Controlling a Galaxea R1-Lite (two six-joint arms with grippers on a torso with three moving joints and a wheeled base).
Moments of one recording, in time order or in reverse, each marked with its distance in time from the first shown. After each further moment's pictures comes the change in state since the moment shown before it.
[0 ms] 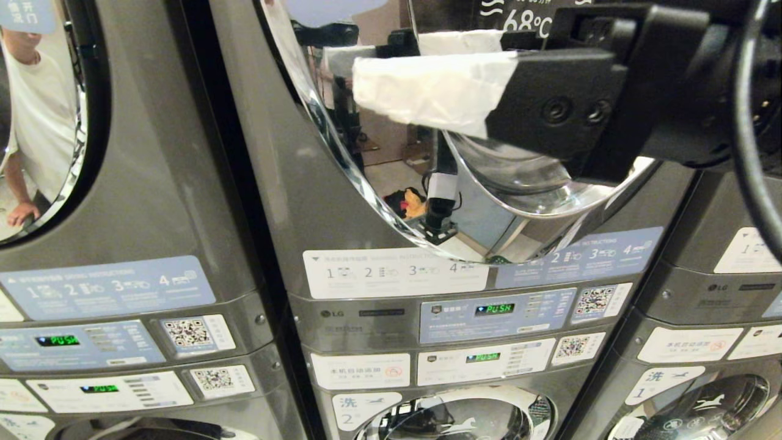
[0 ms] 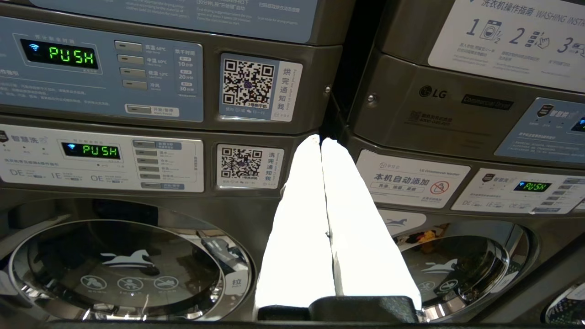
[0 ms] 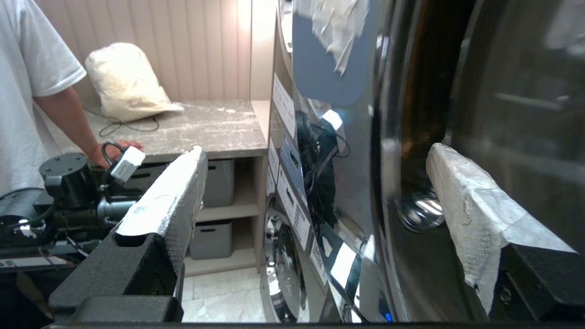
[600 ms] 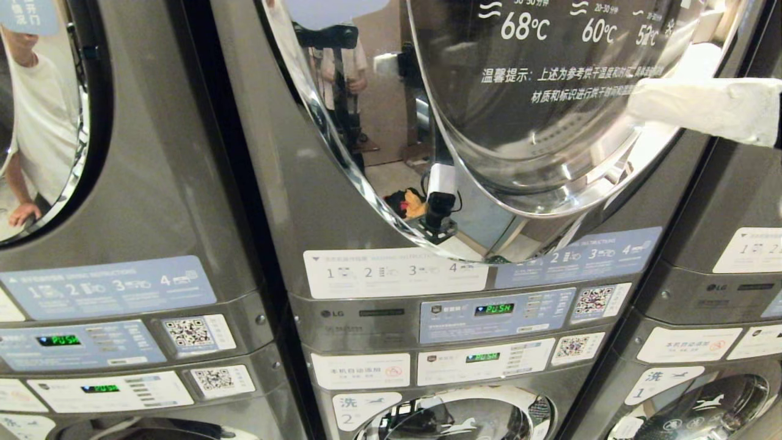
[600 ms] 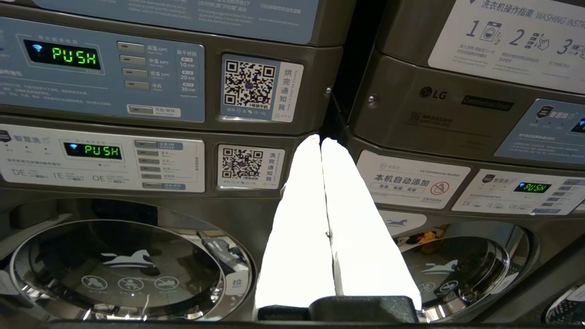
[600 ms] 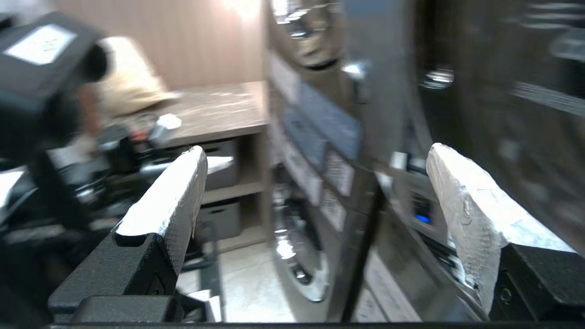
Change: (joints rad) left arm 0.000 0.000 0.000 0.000 0.000 0.000; right arm -0.005 -0.386 0.282 0.169 -0.147 0.047
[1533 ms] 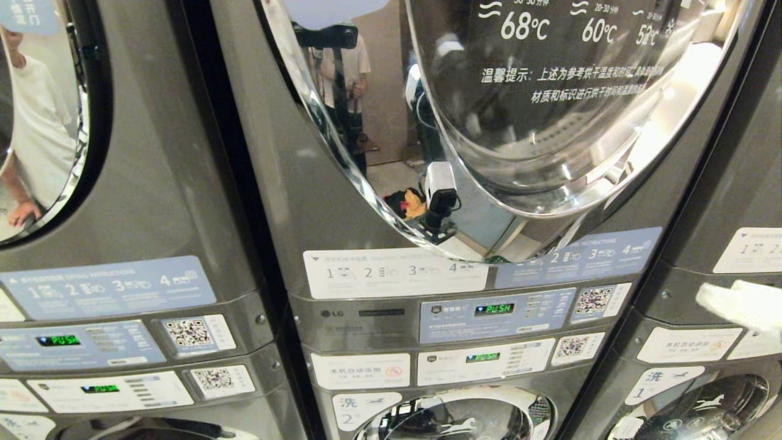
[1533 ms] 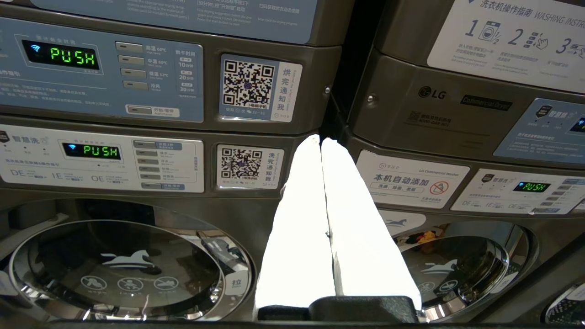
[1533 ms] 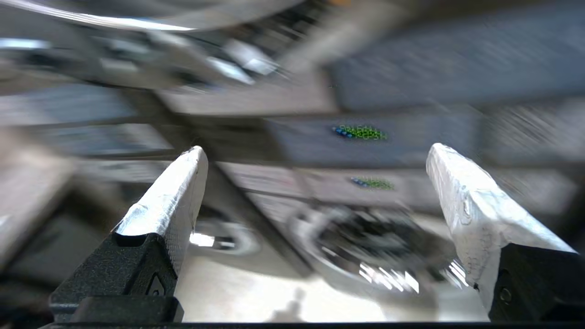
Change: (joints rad) left arm 0.000 0.000 0.000 0.000 0.000 0.000; right arm -0.350 -0.276 0.419 0.069 -0.312 0.338
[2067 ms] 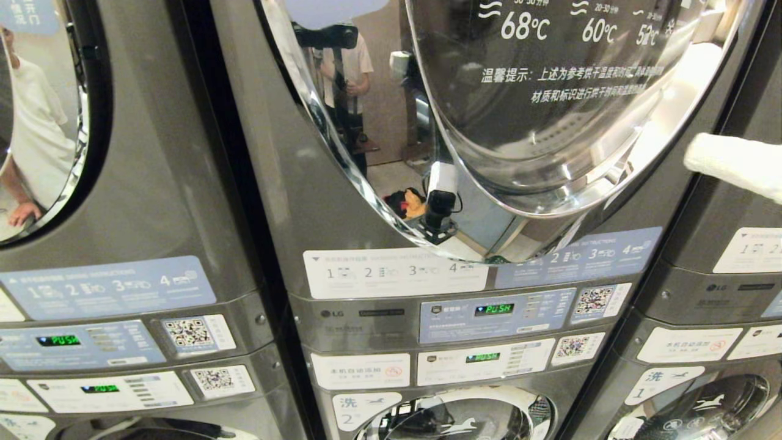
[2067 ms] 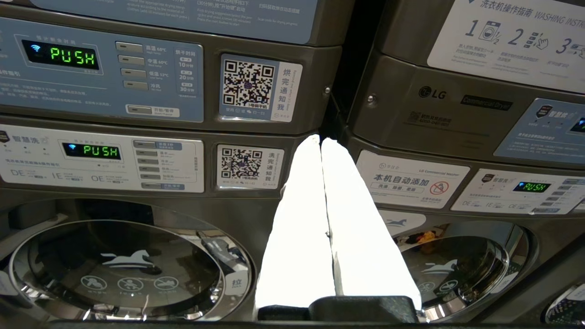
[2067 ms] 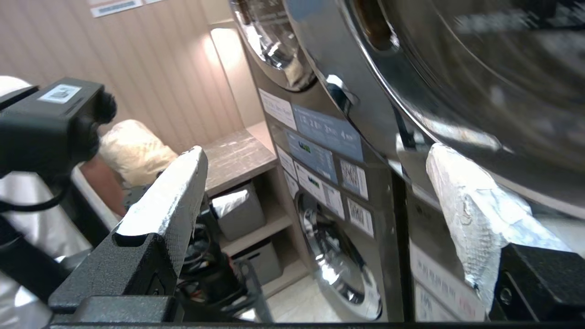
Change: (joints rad) left arm 0.000 0.000 0.000 0.000 0.000 0.000; right arm 0.386 0.188 -0.205 -0.289 0.196 -0.069
